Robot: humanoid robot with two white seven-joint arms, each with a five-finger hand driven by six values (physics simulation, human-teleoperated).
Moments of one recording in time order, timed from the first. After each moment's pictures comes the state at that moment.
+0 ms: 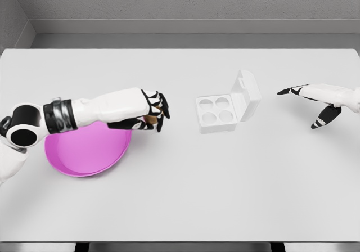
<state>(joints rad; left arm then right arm) -0.50 0.60 -0.55 -1.61 -0.26 -0.61 -0.53 -0.59 -0.91 0.62 -1.30 0.20 -0.31 0.61</state>
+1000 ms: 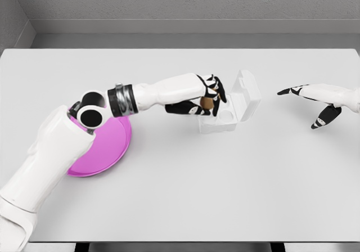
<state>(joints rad) -0.65 0.25 -0.61 -1.34 -0.26 -0.61 -0.53 -0.59 -0.90 0.62 -1.30 0.20 -0.31 0.61</state>
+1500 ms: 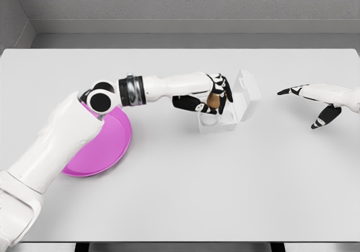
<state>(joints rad) -0.78 0.22 -0.74 -1.15 -0.06 -0.61 -0.61 -0.59 -0.90 0.62 -1.30 0.20 -0.31 0.61</state>
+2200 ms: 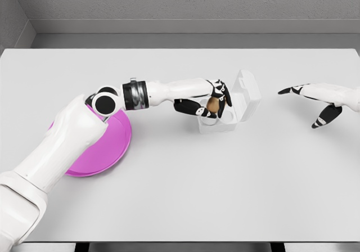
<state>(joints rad) -0.78 0.20 -0.76 -1.08 -0.04 -0.61 -0.61 -0.60 -0.90 0.62 -1.29 0.20 -0.31 0.61</state>
